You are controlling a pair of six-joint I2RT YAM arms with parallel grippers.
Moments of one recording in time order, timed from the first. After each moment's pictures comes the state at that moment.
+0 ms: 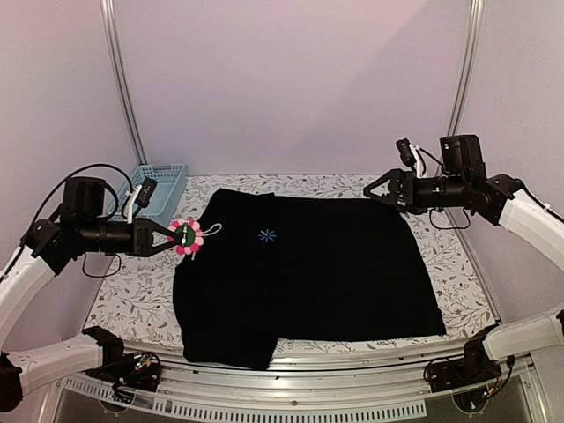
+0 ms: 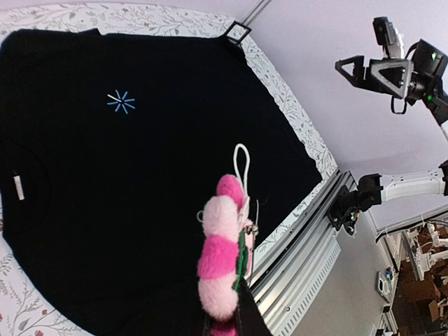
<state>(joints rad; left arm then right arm) -0.32 0.79 0.85 -0.67 0.62 -0.31 0.43 1.20 1.12 -0.44 -0.50 0.47</state>
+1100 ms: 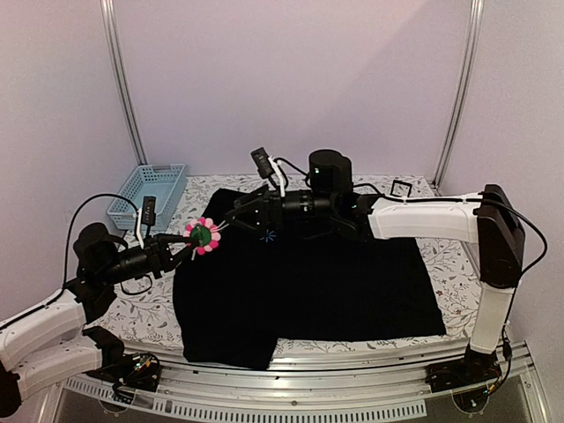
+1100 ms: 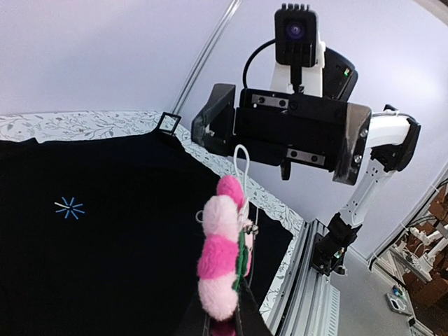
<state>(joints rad) -0.38 0.72 0.27 0.44 0.68 -0.53 0.93 1.91 1.44 0.41 -0.68 0.43</state>
